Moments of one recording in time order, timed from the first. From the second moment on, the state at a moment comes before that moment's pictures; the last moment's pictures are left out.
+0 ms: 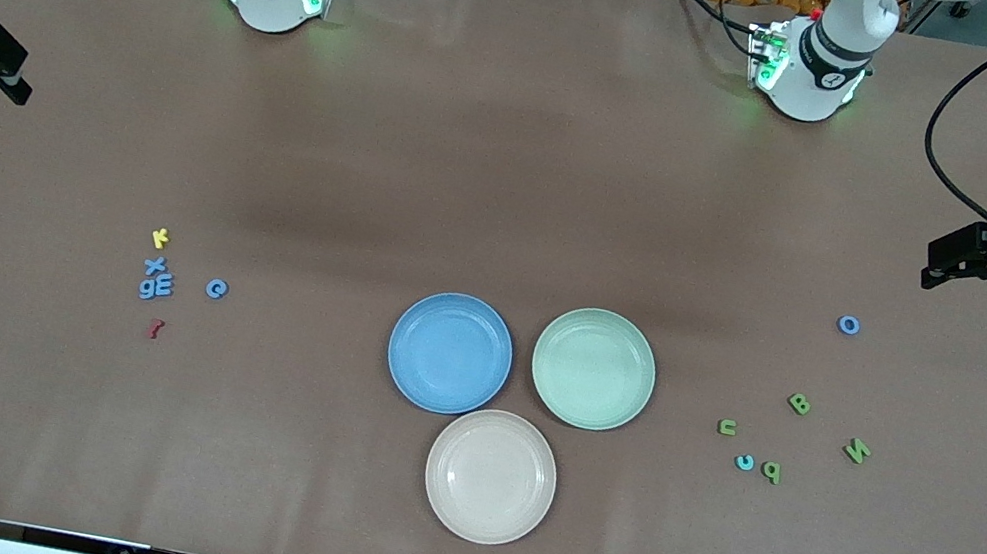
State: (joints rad) left arm -0.06 0.07 -0.04 -1.50 -0.01 1.59 -0.04; right arm -0.04 -0.04 0.04 -1.54 0.04 1.62 -0.02
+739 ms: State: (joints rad) left arm -0.06 0.07 -0.04 -1.50 -0.01 1.59 -0.04; right arm -0.04 -0.04 0.04 -1.55 0.01 1.58 -0.02
